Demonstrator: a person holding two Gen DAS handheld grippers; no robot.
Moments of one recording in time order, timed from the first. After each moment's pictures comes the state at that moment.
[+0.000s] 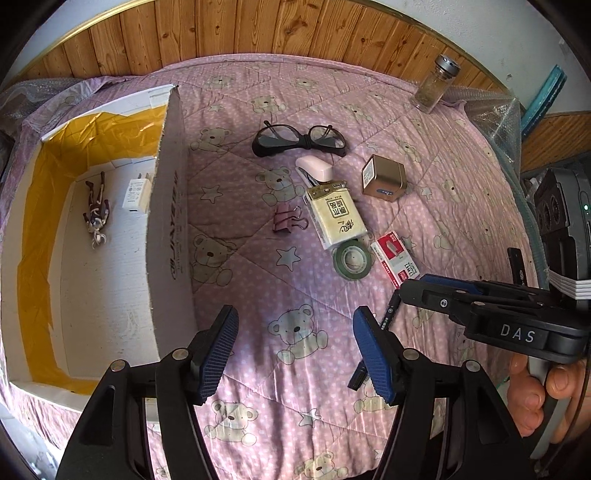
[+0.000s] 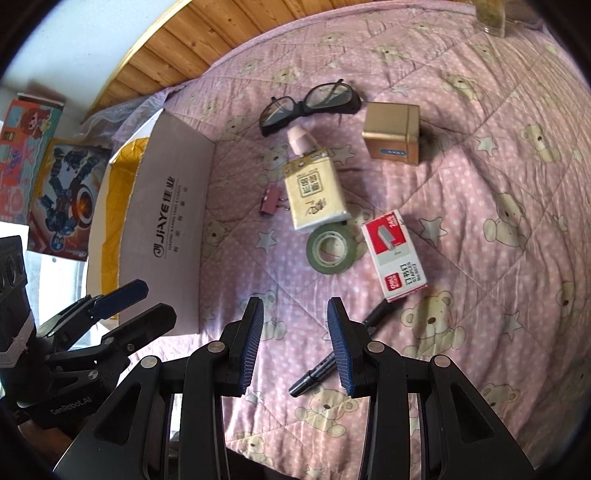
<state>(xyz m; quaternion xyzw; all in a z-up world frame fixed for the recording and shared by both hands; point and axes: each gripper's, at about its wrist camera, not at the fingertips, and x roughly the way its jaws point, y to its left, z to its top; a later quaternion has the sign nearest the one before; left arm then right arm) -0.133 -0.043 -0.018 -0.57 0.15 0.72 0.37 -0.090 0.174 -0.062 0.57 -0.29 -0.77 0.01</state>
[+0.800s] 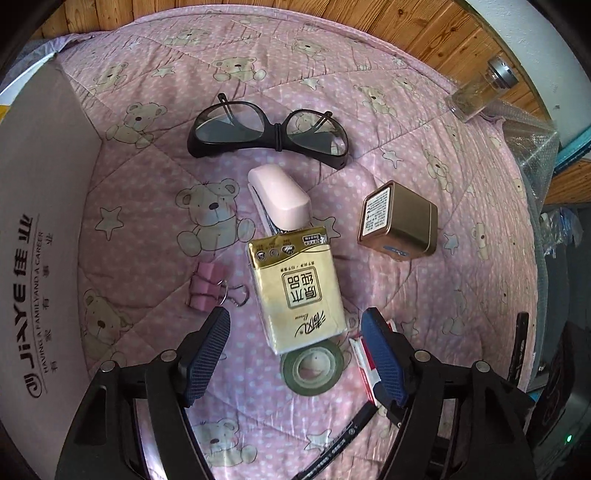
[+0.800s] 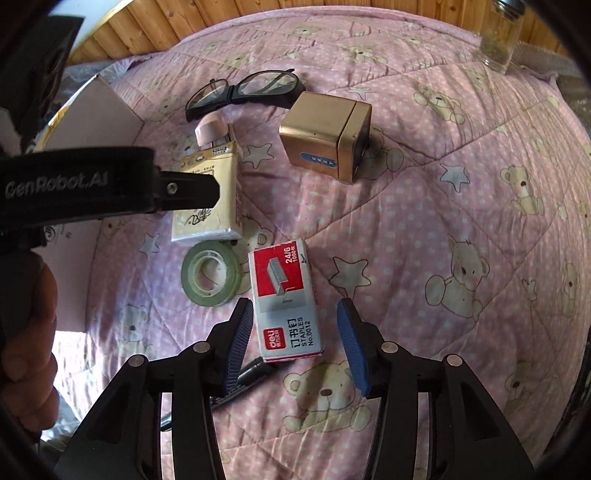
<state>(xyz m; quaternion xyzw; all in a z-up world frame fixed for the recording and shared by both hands) -0.185 0.080 -0.104 -0.64 0.10 0.69 0.33 -0.114 0.202 -0.124 0.59 -0.12 -0.80 -0.03</state>
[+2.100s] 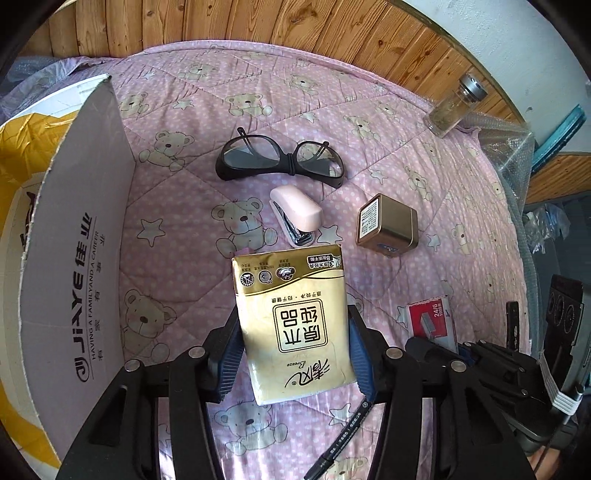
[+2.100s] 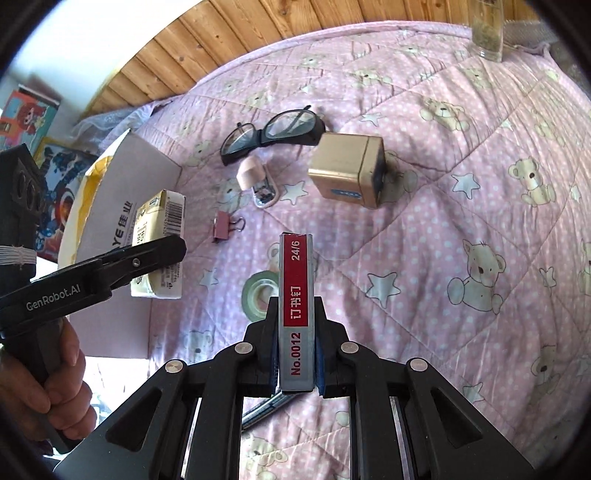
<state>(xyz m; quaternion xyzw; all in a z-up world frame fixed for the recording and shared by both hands) -0.181 0.026 -0.061 -0.58 0.09 0.72 0.37 -0.102 0.205 -0.080 0.53 -0.23 -0.81 0.00</state>
